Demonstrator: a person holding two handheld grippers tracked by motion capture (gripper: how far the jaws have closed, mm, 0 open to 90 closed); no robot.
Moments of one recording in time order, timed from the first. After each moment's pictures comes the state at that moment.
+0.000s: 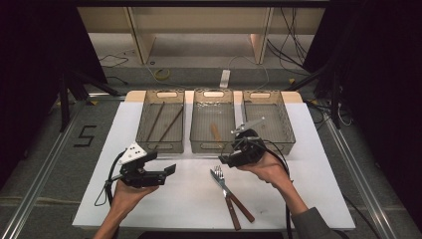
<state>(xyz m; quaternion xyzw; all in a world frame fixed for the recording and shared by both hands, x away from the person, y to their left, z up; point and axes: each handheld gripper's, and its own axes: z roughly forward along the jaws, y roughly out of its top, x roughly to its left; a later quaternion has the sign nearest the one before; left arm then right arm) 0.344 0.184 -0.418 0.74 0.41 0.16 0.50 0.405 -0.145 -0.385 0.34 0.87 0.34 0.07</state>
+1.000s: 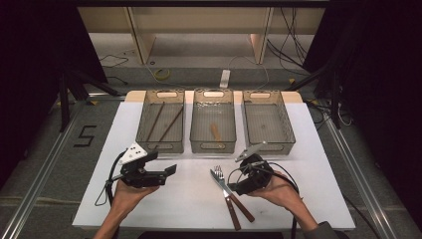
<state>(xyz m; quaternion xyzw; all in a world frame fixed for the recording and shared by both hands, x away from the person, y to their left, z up) 0.344 0.184 -0.418 0.74 0.41 0.16 0.50 0.359 -0.158 -0.412 0.31 0.91 0.27 0.05</state>
